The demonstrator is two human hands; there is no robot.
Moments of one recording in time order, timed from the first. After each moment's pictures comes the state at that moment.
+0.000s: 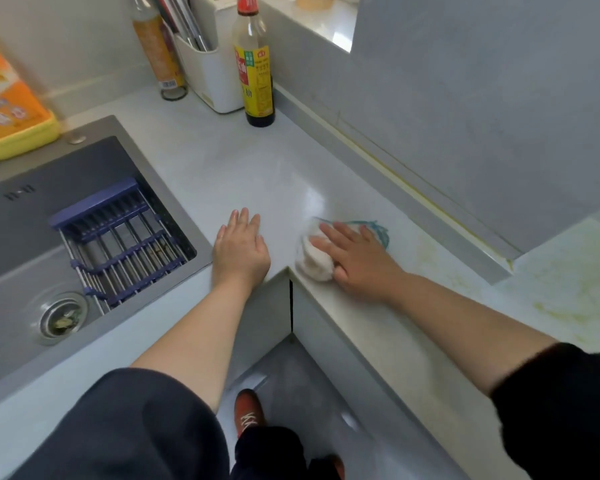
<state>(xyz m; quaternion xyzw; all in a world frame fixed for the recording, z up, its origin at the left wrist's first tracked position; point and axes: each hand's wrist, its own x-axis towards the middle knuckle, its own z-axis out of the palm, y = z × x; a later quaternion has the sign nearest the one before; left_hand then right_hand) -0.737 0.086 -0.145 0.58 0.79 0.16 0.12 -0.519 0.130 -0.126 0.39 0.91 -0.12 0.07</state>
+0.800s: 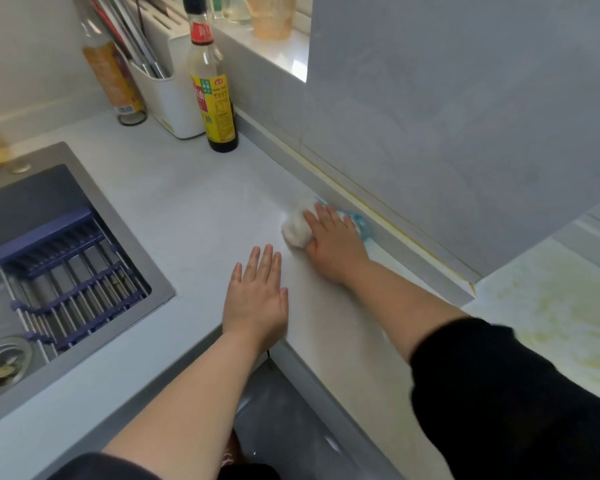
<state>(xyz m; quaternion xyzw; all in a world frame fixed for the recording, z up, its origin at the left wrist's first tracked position) -0.662 0.082 -0.144 0.69 0.72 -0.01 0.07 -0.529 0.204 -0.137 0.55 0.83 -0.11 0.01</state>
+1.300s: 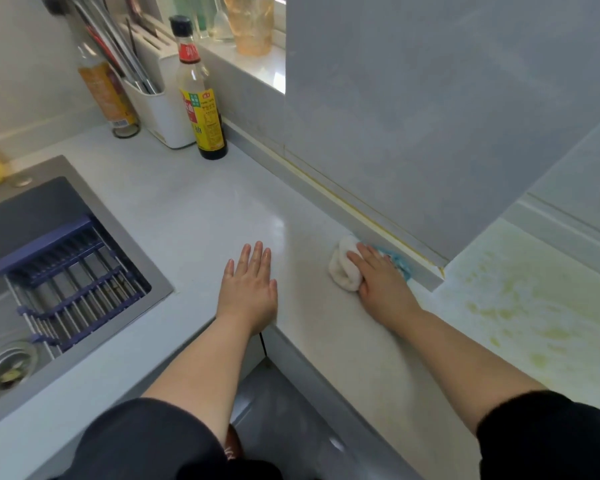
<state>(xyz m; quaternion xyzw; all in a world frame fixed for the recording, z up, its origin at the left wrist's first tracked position) -0.663 0.081 -0.137 0.70 0.71 -0.04 0.10 -0.421 0.123 -0.134 0.57 0.80 -0.17 -0.07</state>
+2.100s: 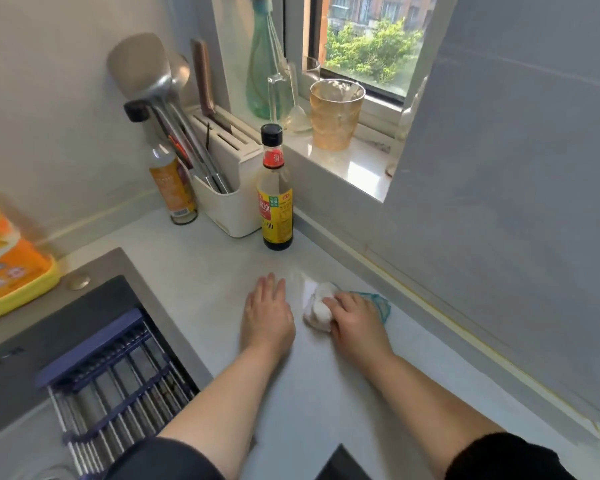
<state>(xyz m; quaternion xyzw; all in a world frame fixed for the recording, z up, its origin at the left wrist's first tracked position) -0.792 0.233 -0.128 0.65 0.75 0.06 0.11 -0.621 0.249 -0.140 0.51 0.85 -0.08 -0.13</state>
